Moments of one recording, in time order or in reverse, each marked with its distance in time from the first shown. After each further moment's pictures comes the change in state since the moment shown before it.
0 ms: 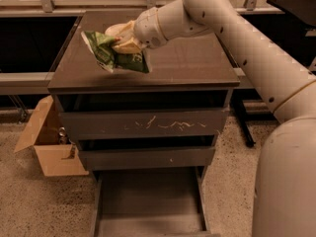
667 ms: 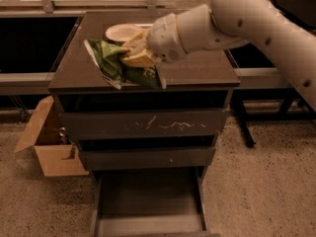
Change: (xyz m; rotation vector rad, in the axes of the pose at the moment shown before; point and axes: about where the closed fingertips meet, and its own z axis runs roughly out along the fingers) arm -0.039 0.083 -0.057 0.011 0.003 0.016
